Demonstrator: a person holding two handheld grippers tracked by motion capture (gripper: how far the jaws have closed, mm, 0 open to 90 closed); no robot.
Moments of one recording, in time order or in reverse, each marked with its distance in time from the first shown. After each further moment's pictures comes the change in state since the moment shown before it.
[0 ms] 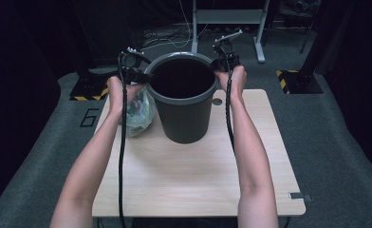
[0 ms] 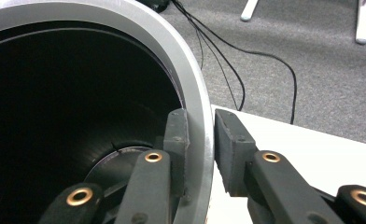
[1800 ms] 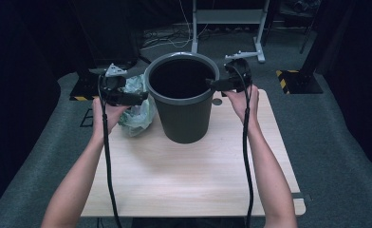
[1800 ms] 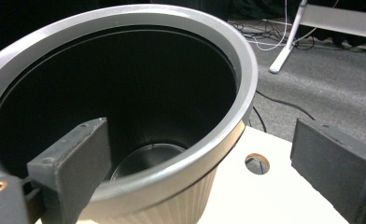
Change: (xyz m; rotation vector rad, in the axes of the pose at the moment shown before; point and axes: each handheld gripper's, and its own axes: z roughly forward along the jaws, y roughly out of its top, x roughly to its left) left arm -0.007 -0.065 -0.064 -0.176 -0.086 0.048; right arm 0.009 -0.070 -0.077 -0.220 0.147 -0.145
